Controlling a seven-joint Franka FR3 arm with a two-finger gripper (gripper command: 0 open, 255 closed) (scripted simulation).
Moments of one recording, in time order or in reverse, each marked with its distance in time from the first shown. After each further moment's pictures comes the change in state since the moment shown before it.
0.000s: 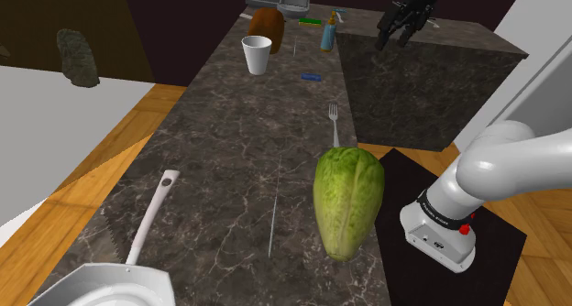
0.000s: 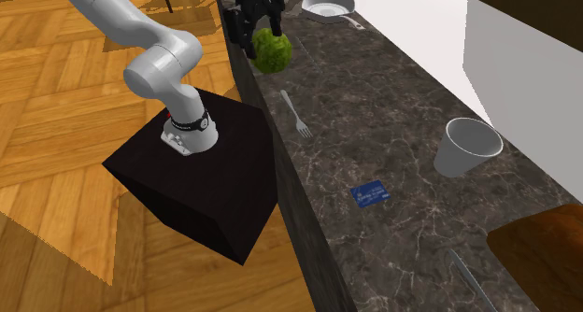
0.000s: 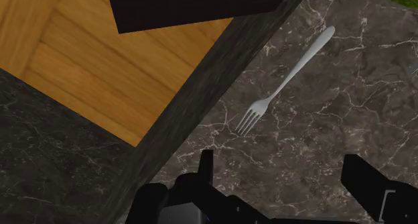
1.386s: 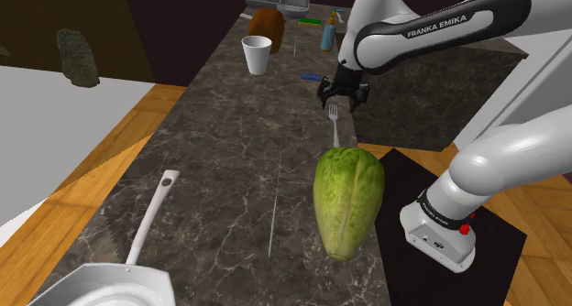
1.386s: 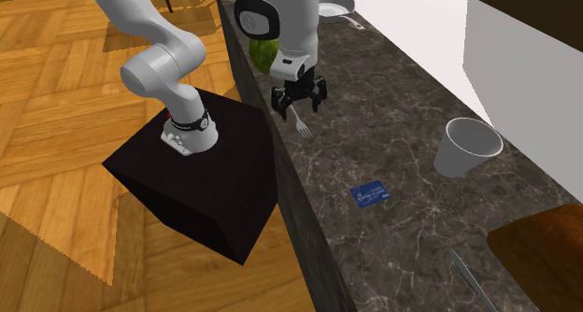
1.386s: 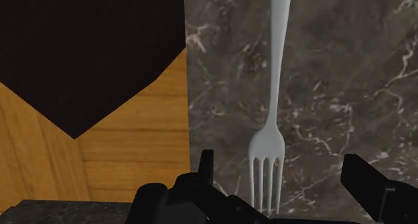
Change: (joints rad) arm -0.169 0.350 0.323 -0.277 0.077 0.543 0.717
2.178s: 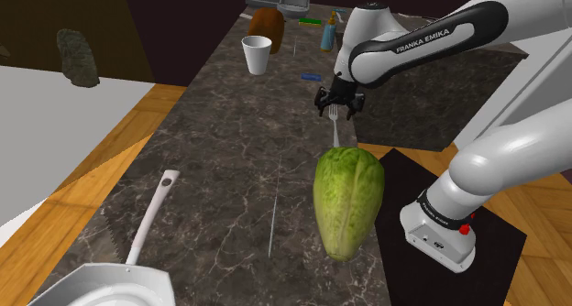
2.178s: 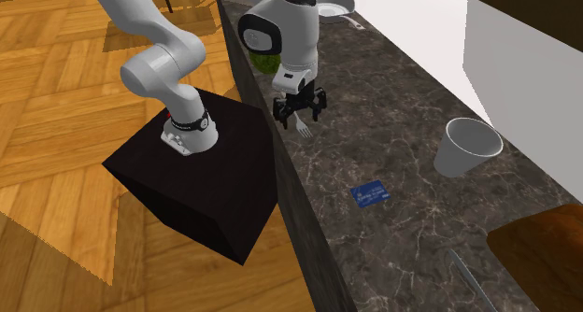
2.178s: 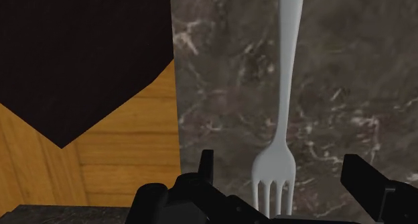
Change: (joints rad) arm -0.008 0.067 0.019 -0.043 -0.006 0.109 0.019
